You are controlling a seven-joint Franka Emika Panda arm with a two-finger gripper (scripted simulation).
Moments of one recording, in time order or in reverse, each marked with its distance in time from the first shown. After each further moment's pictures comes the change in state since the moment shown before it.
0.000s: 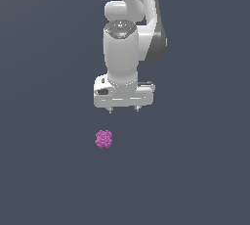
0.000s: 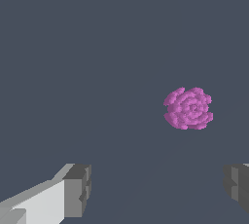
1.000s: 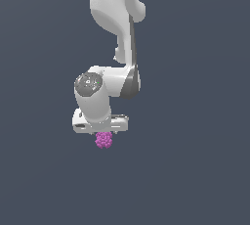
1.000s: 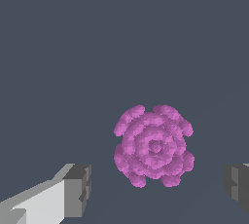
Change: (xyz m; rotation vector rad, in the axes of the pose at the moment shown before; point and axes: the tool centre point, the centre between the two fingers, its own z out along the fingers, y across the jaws) arm 0.032 0.090 0.104 -0.015 -0.075 0.002
